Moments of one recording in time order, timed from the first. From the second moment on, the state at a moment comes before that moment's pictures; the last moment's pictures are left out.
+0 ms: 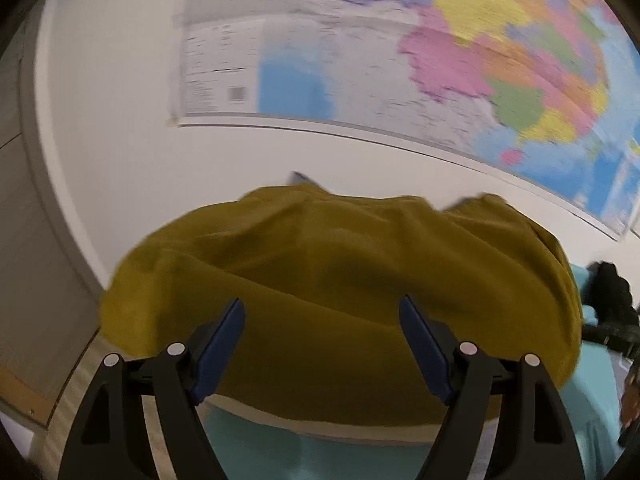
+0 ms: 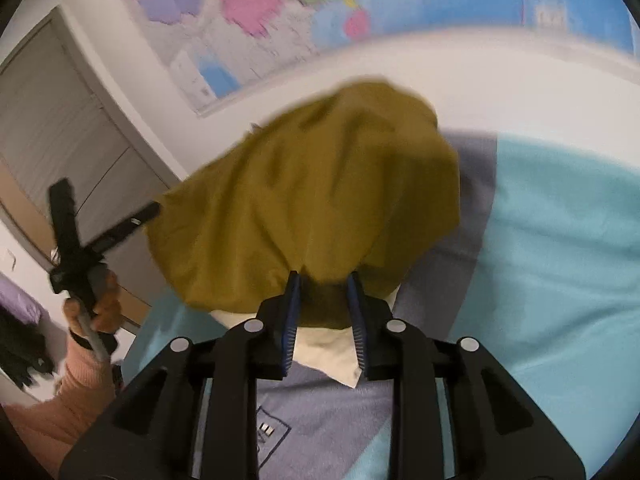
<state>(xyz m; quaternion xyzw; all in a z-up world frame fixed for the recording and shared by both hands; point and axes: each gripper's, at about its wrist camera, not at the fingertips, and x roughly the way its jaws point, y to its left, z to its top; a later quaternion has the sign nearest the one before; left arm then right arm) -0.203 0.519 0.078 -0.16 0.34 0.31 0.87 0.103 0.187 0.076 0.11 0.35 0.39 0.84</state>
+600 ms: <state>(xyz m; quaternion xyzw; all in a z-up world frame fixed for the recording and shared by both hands) -0.155 0.457 0.038 -0.13 0.38 0.28 0.87 0.129 0.245 0.058 0.08 0.33 0.41 0.85</state>
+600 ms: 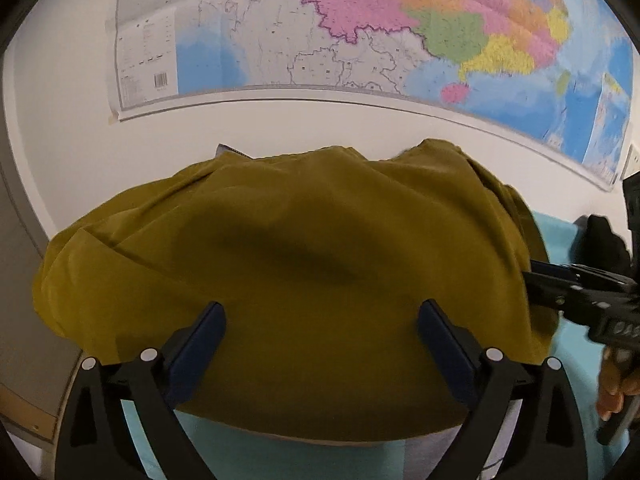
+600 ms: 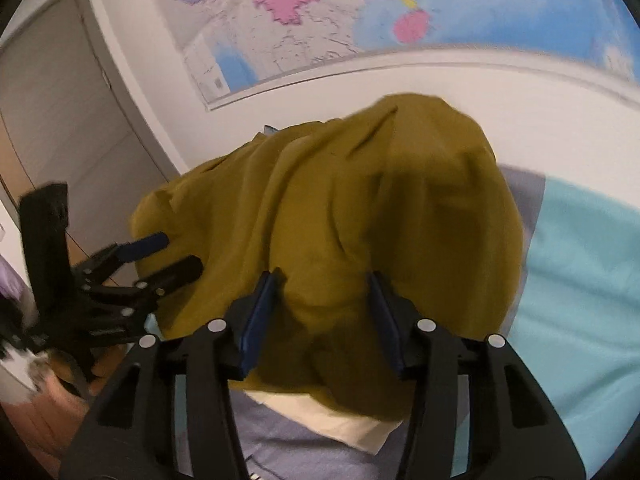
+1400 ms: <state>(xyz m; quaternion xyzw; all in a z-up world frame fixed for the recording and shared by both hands) -0.163 0.423 0.048 -0.12 0.35 0.35 0.86 0.083 0.256 0.060 0.02 0.28 0.39 0.88</state>
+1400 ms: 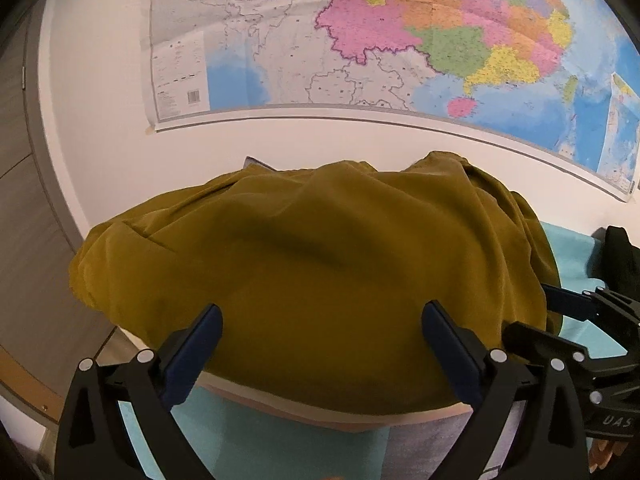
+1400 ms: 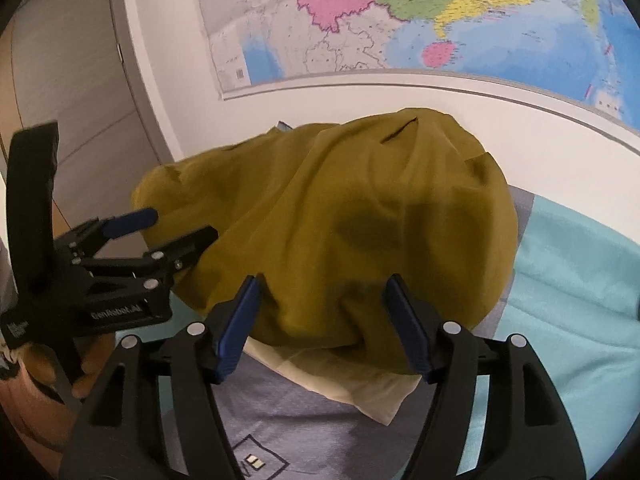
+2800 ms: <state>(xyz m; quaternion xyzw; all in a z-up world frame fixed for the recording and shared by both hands) -0.231 0.346 0.065 -0.15 0.32 0.40 0.84 -0.016 0.207 0.060 0.01 0.23 0.38 0.90</state>
